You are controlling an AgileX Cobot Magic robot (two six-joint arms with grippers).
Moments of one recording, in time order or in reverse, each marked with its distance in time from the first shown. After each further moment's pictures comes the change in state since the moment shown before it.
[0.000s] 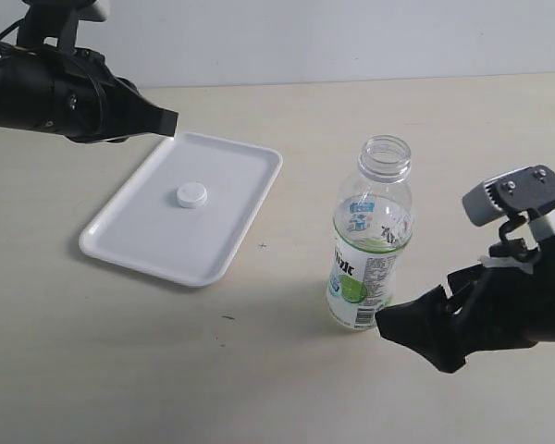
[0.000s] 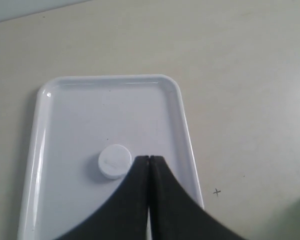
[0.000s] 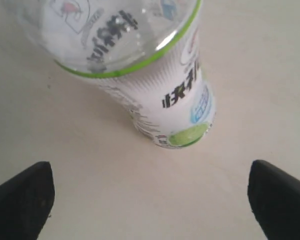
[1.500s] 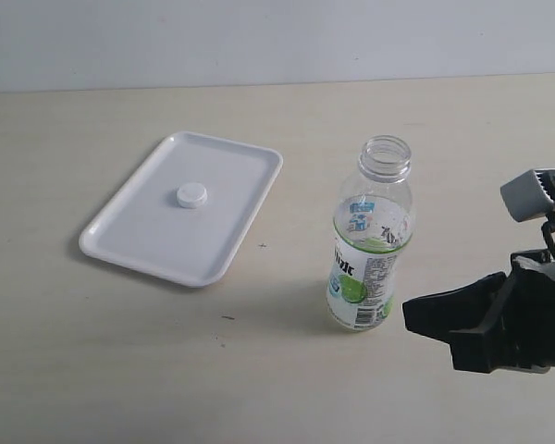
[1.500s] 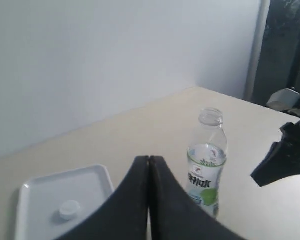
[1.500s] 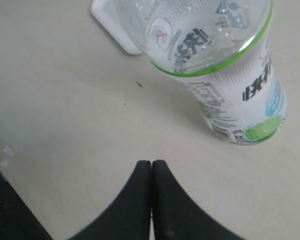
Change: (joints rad) left arm 0.003 -1.353 0.528 -0.056 0.269 0.042; right arm 0.000 -0.183 0.044 -0.029 -0.155 0.233
